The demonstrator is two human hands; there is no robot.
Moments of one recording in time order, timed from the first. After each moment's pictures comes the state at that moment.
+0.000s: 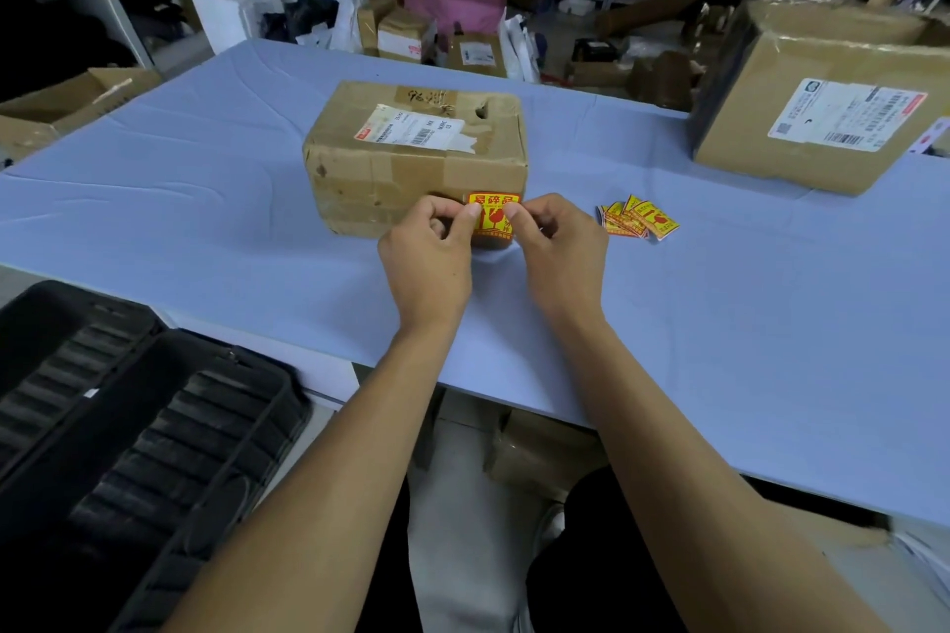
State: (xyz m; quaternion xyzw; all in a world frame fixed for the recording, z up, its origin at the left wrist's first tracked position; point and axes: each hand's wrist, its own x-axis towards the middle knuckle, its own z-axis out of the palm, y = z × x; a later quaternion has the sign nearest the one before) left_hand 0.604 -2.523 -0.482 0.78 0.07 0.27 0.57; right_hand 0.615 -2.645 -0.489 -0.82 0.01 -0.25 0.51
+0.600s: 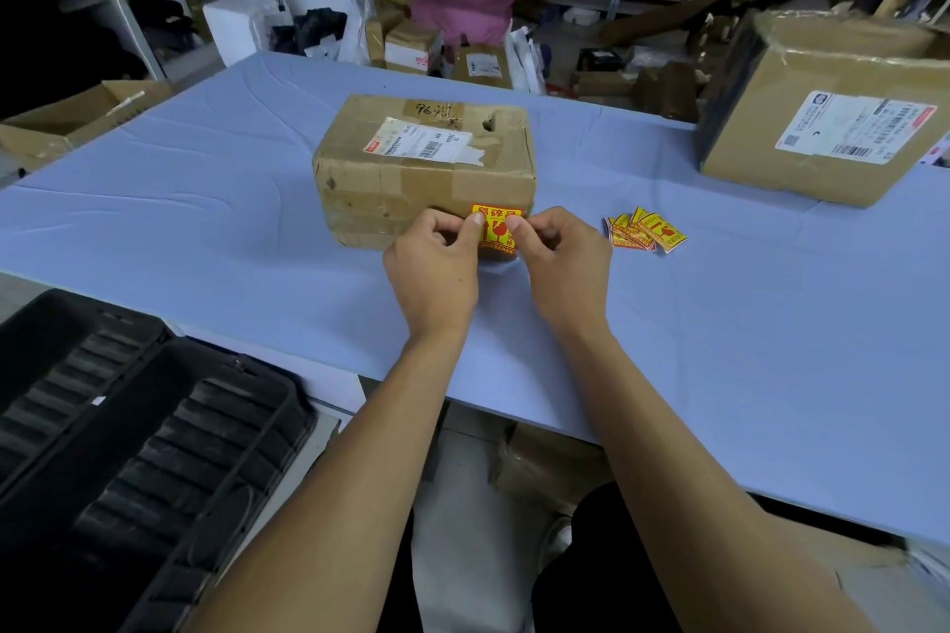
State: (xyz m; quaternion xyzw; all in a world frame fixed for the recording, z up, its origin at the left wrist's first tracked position) left_hand 0.612 -2.525 -0.483 0.78 0.11 0.27 0.56; right_hand 0.619 -2.642 -0.490 -0.82 0.03 -0.23 0.52
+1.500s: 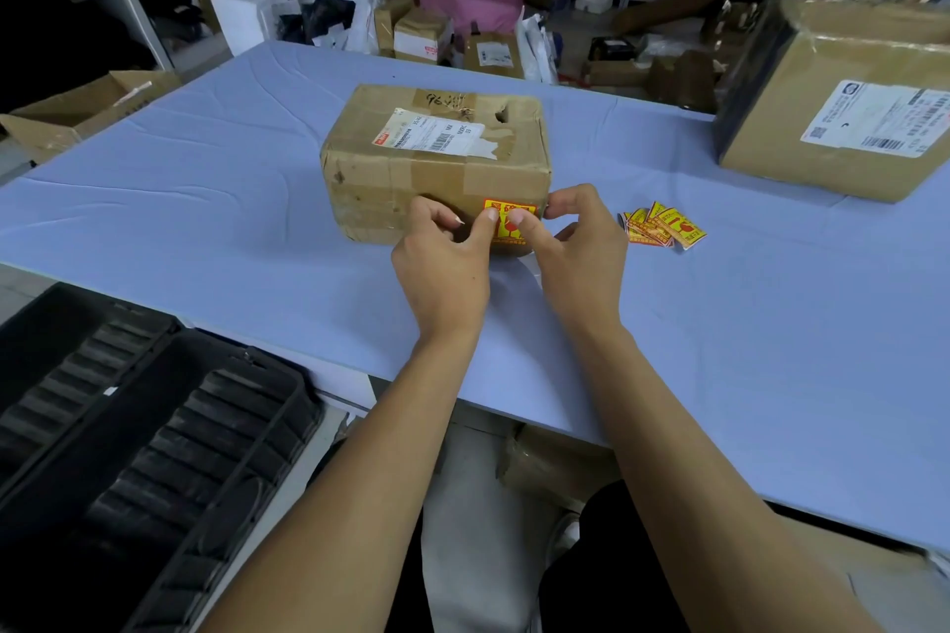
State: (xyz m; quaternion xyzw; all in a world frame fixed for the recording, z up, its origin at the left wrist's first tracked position) left_hand 0.609 -2.525 -0.479 0.78 0.13 0.29 0.54; right_hand 0.622 -2.638 -0.487 -0.83 0.04 -0.27 0.49
